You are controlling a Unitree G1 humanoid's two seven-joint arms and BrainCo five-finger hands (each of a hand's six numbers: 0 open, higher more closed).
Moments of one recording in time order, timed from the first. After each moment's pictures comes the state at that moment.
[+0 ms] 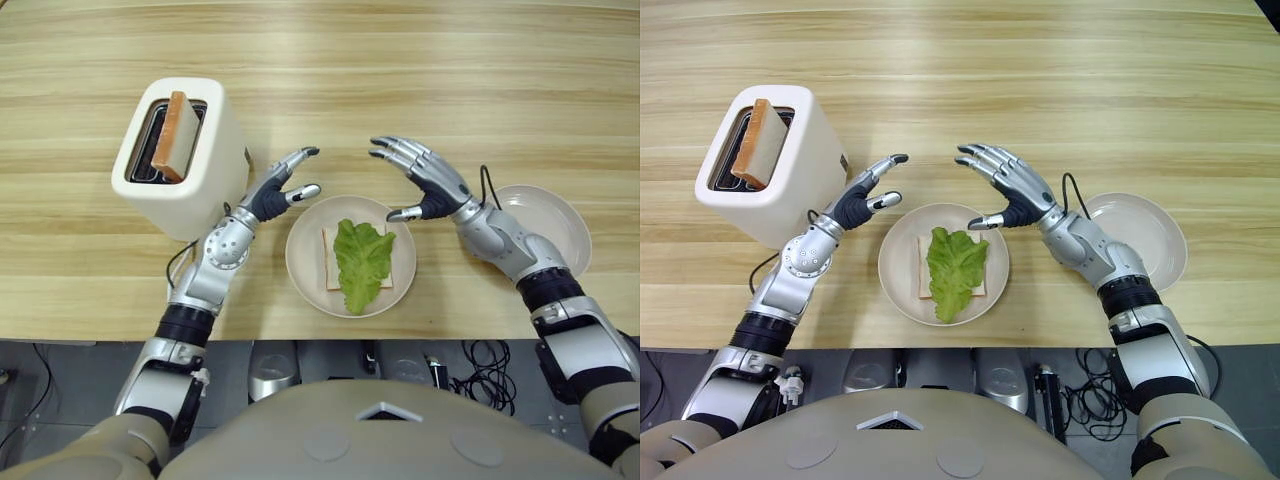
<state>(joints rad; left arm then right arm) -0.13 0.36 -0.19 0.04 0.44 -0.30 -0.13 -0.43 -0.54 0.29 0.61 -0.71 -0.88 -0.35</state>
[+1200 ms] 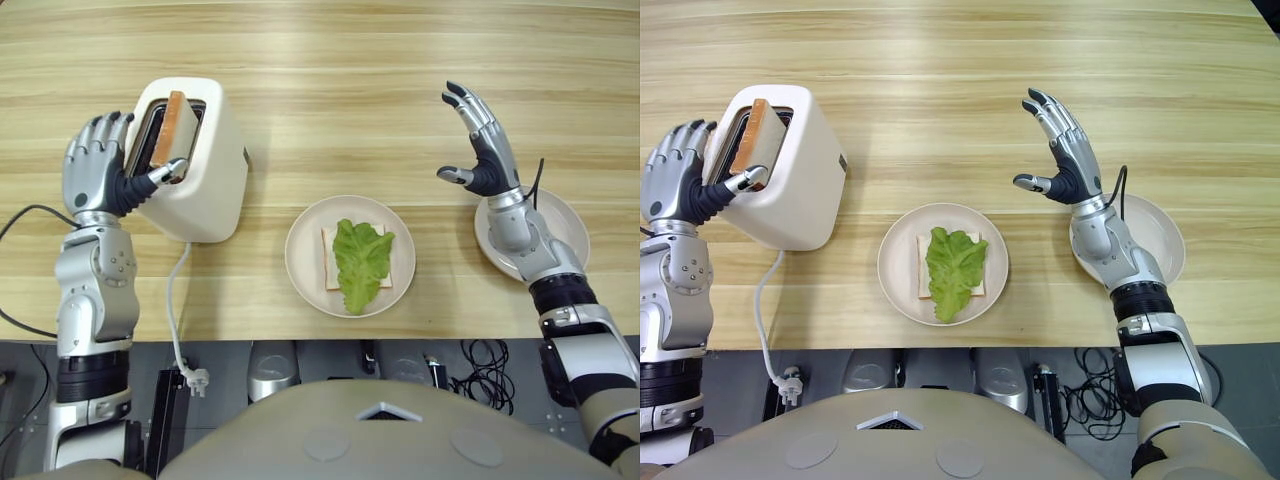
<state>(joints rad) 0.09 0.54 0.18 -0.16 0.83 0.13 0.01 -0.38 -0.55 0.16 0.64 -0.58 -0.84 -0.44</state>
